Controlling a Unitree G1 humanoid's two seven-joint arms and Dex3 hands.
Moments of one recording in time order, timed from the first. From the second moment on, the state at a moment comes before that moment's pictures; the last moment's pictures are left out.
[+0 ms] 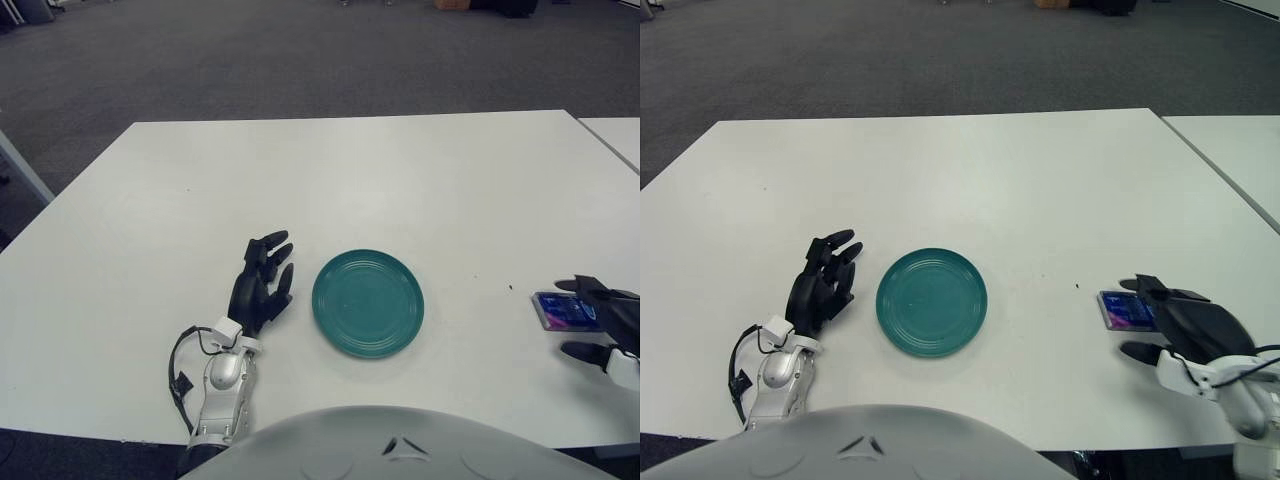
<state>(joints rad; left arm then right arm) 0.31 -0.03 -0.04 0.19 -0.07 -0.49 -0.13 0.55 -0.51 -0.69 -0.17 -0.83 -0.51 0.50</state>
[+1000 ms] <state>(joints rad) 0.28 -0.02 -0.03 0.19 -0.07 -0.46 -0.14 0.60 -0.70 -0.44 -0.03 -0.72 -0.43 0.24</state>
